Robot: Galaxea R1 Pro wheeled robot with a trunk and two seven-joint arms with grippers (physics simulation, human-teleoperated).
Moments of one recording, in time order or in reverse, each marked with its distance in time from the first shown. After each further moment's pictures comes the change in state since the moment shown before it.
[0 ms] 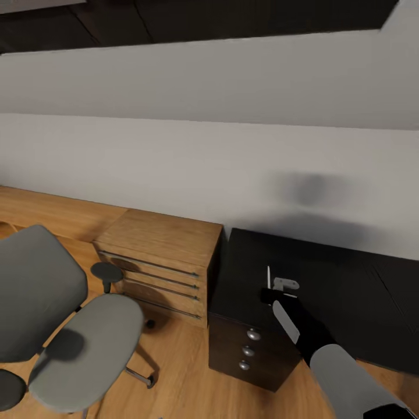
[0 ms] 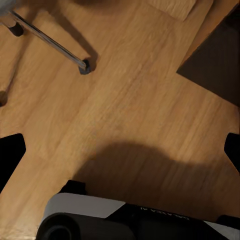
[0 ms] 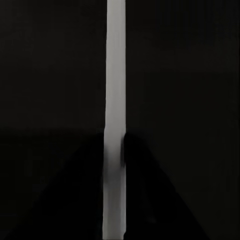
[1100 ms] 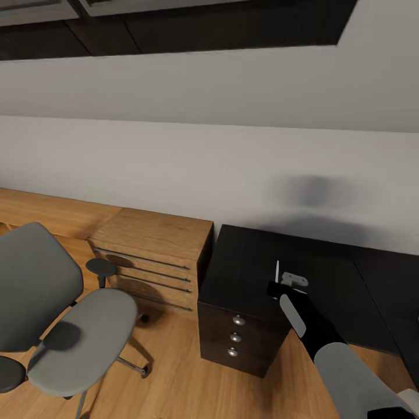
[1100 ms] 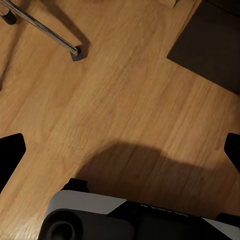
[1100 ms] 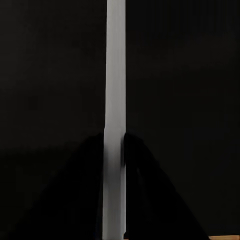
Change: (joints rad) left arm 0.000 0.002 0.003 0.003 0.002 -0.001 -0.002; right arm 0.001 -0.006 -0.114 -0.050 -0.002 -0.005 -0.004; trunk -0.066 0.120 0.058
